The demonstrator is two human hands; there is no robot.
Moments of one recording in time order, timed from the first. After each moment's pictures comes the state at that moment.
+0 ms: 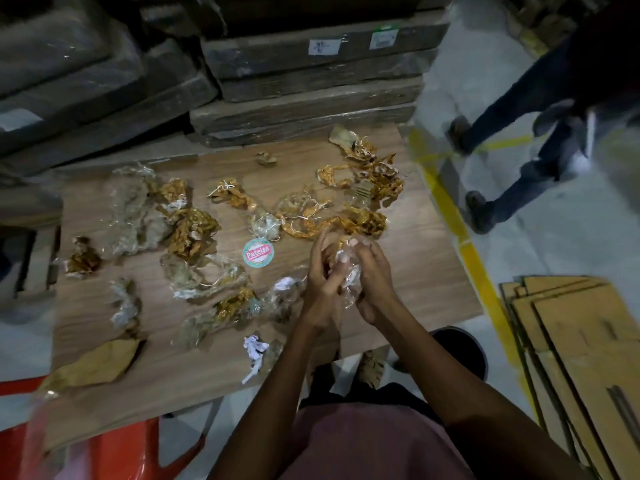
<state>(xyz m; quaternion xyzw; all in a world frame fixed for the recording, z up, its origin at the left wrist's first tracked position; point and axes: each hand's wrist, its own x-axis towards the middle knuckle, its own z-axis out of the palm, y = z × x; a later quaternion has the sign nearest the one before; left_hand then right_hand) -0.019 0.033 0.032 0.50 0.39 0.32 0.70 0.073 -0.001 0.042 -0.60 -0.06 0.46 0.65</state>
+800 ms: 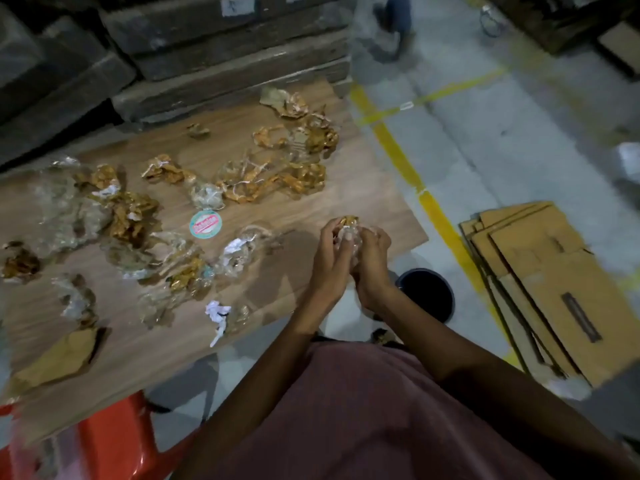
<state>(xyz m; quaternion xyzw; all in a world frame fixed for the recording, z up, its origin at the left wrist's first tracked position) 0.018 -0.081 0.042 0.63 0.36 0.20 0.66 0.091 -0.124 0.024 -0.65 0.06 0.37 0.66</state>
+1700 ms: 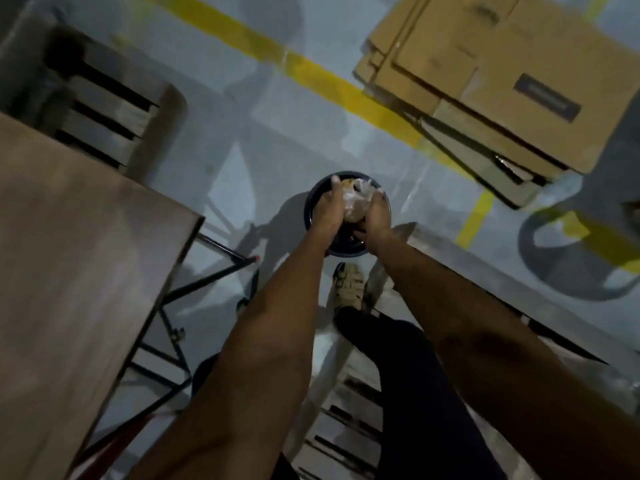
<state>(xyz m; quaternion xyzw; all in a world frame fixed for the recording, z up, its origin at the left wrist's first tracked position) 0.357 -0.298 -0.303 0.65 0.40 -0.27 0.58 0.368 -0.410 -0.449 -0.64 0.42 0.29 0.58</state>
